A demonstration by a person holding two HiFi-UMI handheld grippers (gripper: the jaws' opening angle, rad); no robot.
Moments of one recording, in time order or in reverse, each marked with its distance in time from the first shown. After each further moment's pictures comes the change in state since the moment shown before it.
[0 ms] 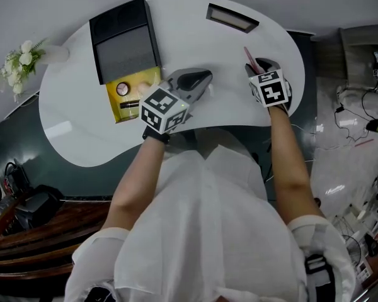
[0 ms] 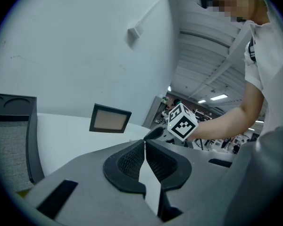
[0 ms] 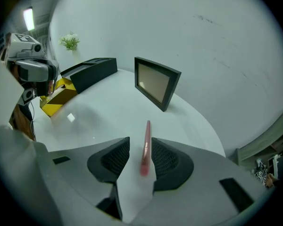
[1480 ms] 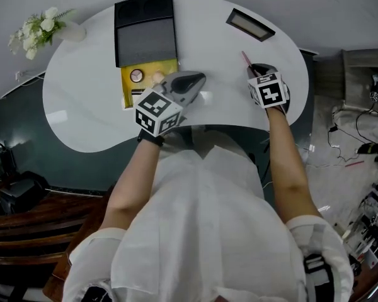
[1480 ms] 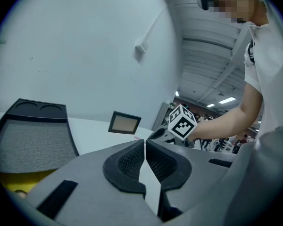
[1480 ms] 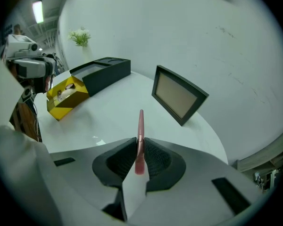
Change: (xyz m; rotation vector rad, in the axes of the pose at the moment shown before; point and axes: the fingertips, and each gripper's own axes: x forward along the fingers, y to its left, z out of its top) left arm -0.072 0.004 -0.006 -0.016 -0.077 0.118; right arm -0.004 0.043 0.031 -0.098 0.004 0.026
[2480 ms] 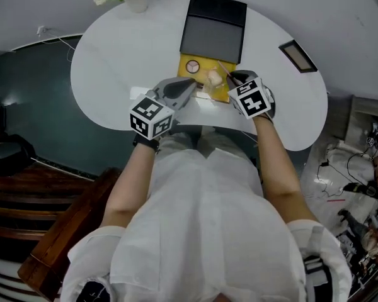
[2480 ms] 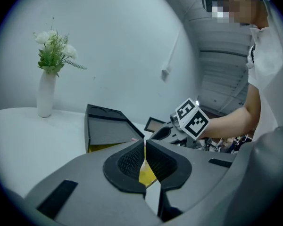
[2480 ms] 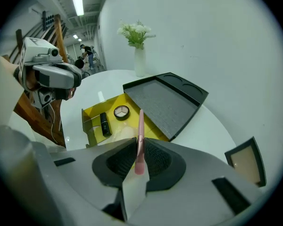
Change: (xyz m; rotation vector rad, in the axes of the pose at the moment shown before) left arm -0.192 0.078 -0.039 -0.115 -0.105 0.246; right arm 0.015 0.235 0.142 -0.315 -0.061 0.262
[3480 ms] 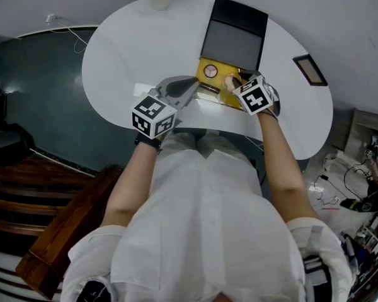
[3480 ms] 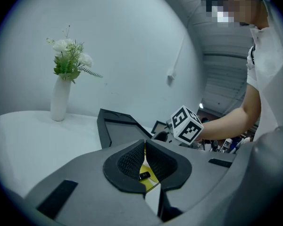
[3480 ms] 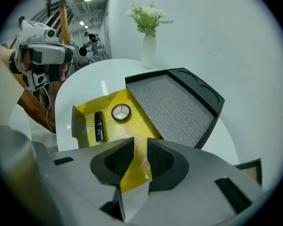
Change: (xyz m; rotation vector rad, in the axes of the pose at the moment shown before) left arm -0.039 0.042 0.007 -0.020 -0.036 0.048; right arm 0.044 0.010 0.022 -0.121 0.105 0.015
